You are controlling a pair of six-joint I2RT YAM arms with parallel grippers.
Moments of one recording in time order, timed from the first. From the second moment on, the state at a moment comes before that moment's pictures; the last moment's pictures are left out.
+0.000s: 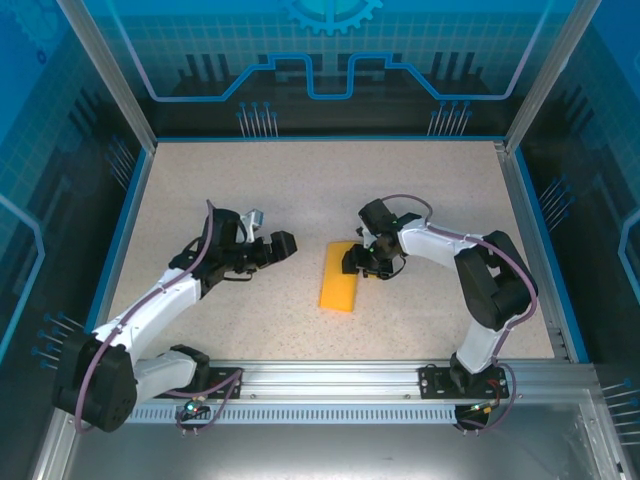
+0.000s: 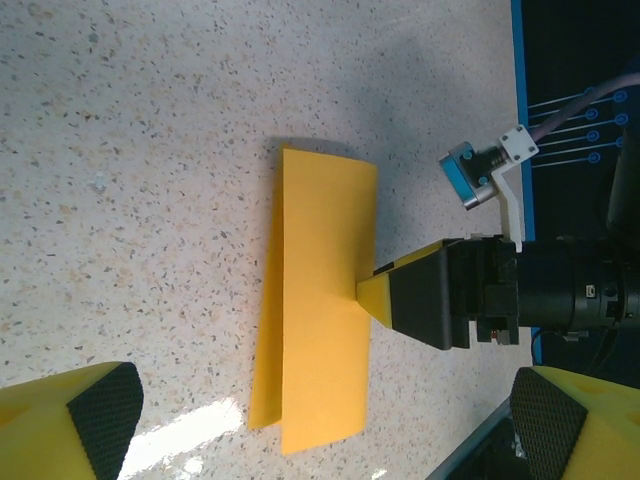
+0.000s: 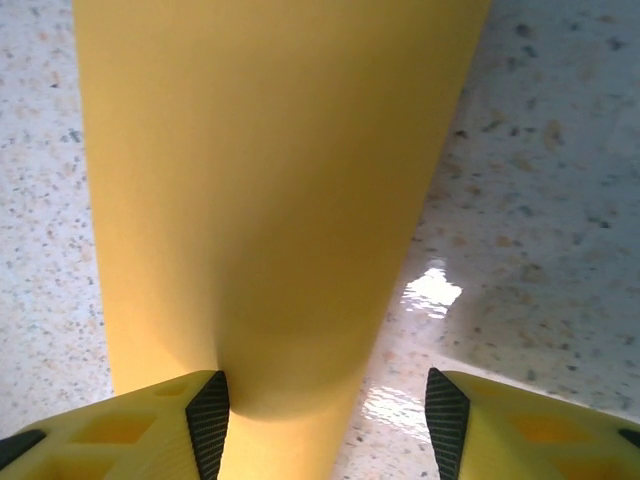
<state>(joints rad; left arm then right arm) -0.31 1.14 0.68 -0.26 0.49 -0.74 0.53 1.76 1.07 -0.63 -0.33 0.57</state>
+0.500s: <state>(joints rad) -0.38 1.20 0.71 -0.26 0.47 -0.74 0.53 1.78 1.06 -0.63 -0.26 0.65</state>
